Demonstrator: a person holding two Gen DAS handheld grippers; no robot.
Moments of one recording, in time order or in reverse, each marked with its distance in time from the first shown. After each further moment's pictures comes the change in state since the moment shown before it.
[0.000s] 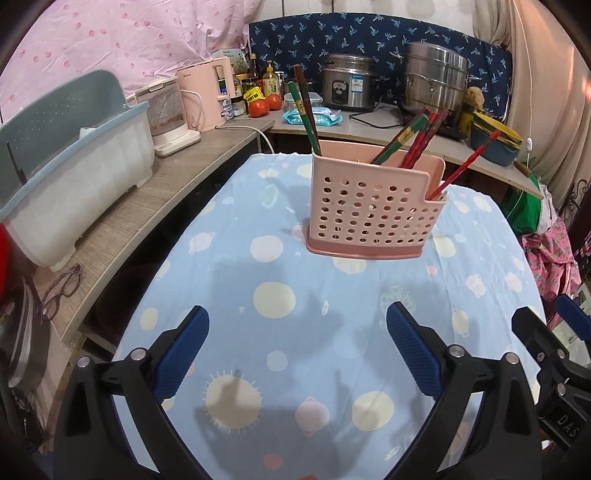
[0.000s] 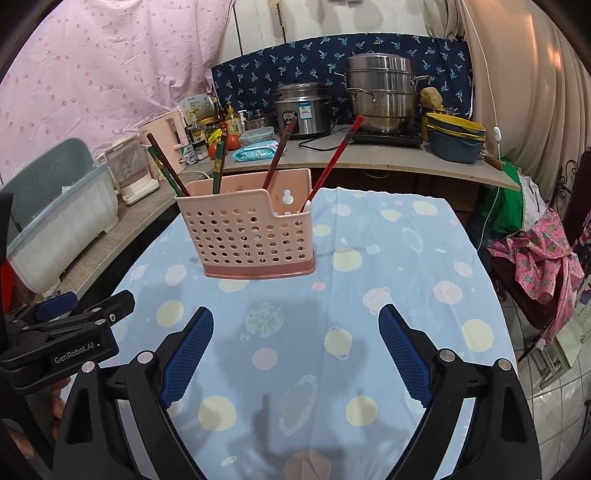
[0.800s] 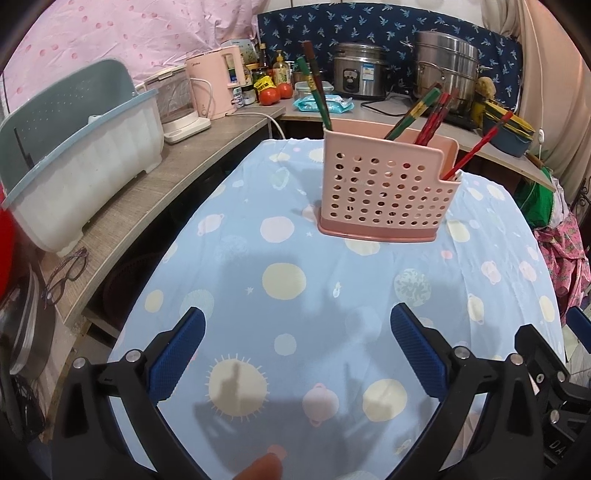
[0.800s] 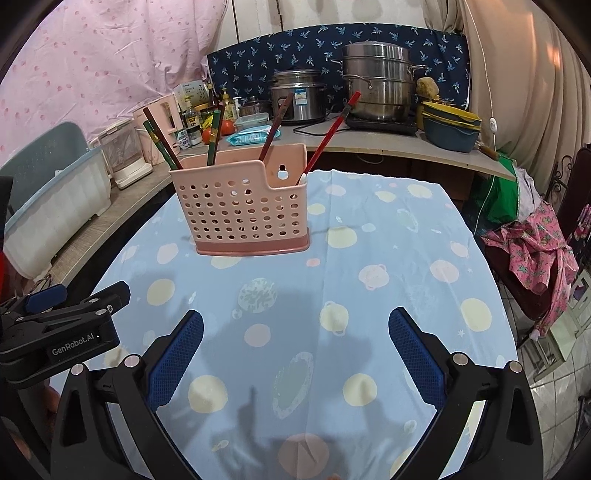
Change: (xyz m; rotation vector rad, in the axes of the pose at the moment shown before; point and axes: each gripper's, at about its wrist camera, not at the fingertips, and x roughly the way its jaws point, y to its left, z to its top) left arm 0.010 0.000 -0.016 -0.019 0.034 0.050; right arm 0.006 0.002 -0.019 -0.005 0.051 -0.027
